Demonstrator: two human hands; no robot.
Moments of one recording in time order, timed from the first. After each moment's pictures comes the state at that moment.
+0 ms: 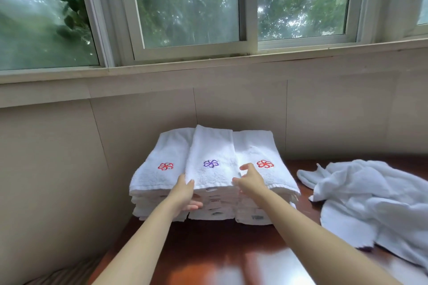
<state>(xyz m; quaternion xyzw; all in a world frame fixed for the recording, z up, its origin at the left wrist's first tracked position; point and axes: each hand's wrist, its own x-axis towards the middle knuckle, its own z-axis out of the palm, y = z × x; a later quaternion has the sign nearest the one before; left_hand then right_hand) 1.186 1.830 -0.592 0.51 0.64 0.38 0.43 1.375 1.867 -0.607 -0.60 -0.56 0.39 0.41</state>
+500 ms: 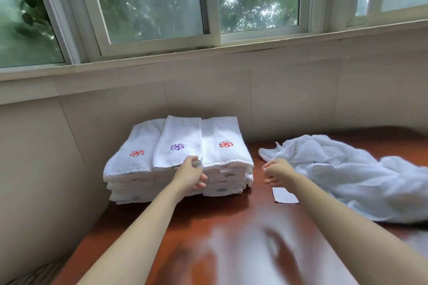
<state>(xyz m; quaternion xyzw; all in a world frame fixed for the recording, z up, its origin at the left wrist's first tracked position) 1.285 1.770 -0.576 0.59 0.62 0.34 0.39 1.531 1.773 -0.603 -0.67 -0.43 0.44 0.41</state>
